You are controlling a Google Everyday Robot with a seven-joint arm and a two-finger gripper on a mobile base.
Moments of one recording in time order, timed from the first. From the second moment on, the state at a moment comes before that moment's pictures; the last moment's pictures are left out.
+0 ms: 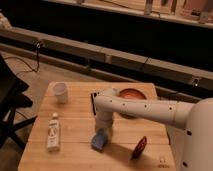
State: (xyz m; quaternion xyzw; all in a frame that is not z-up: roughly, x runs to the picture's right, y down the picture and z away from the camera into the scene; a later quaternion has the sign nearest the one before) arm -0.027 0.255 0.795 -0.36 -0.27 -0.42 0.79
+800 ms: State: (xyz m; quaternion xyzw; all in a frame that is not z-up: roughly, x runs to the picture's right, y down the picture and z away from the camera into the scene) arm 0.005 0.268 0.772 -0.36 -0.25 -0.39 0.81
